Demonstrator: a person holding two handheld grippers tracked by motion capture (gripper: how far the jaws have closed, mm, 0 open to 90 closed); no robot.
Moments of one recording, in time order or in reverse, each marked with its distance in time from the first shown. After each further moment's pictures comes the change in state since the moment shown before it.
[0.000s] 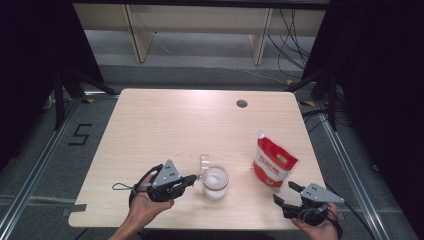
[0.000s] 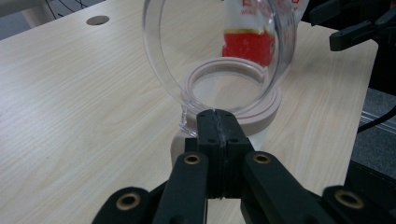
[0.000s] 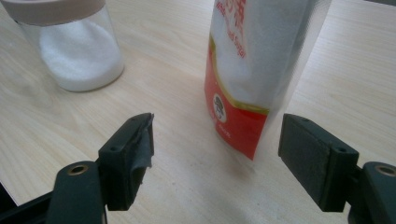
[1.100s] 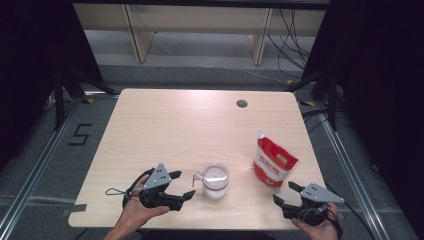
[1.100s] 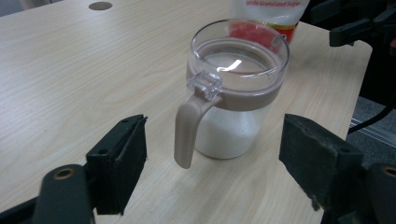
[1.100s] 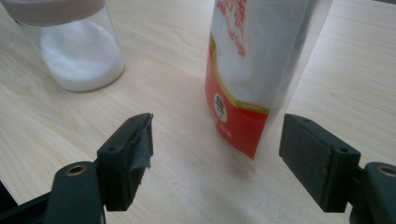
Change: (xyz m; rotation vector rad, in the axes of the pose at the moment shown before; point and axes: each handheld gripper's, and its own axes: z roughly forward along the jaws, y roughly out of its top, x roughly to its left) left arm 0.008 -0.022 -0.012 -0.007 0.008 -0.053; right arm 0.000 0.000 0.000 0.001 0.002 0.004
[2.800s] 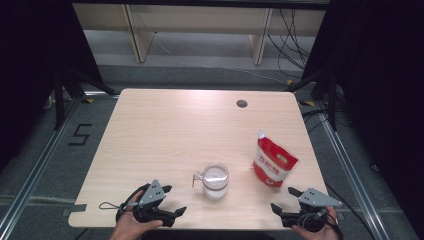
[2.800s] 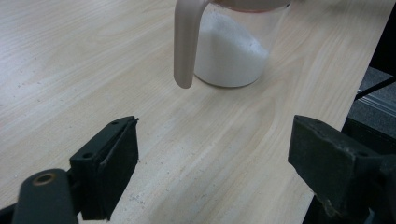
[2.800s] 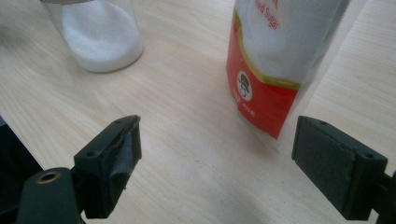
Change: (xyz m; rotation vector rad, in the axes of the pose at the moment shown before) left arm -0.004 -0.048 -0.002 0.094 -0.001 -0.022; right arm 0.010 -0.007 -0.005 0.063 0.046 0.018
